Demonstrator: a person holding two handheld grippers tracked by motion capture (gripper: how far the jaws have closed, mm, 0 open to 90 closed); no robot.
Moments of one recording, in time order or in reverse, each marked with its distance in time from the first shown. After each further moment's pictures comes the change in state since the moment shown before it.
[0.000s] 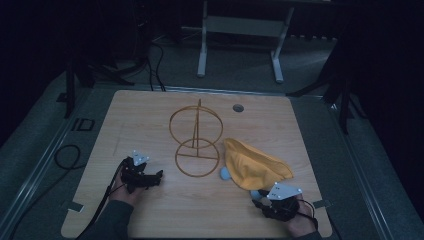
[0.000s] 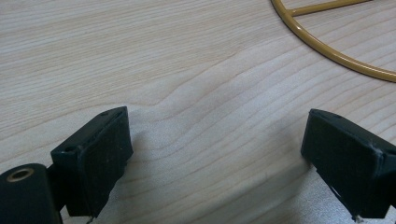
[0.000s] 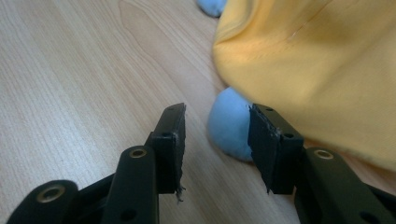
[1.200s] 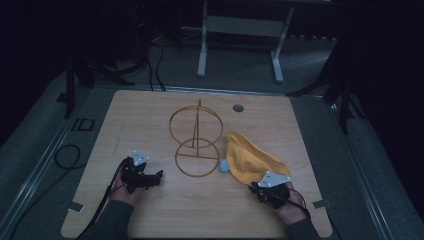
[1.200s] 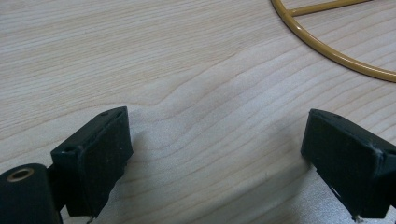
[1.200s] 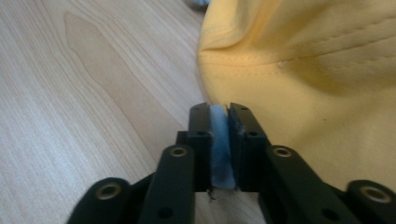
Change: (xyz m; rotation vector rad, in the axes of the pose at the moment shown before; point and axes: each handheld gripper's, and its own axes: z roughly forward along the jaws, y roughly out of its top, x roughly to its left) left arm 0.000 0.000 0.000 0.000 0.000 -0.001; right arm -0.015 0.021 0.026 0.021 -0.066 0.008
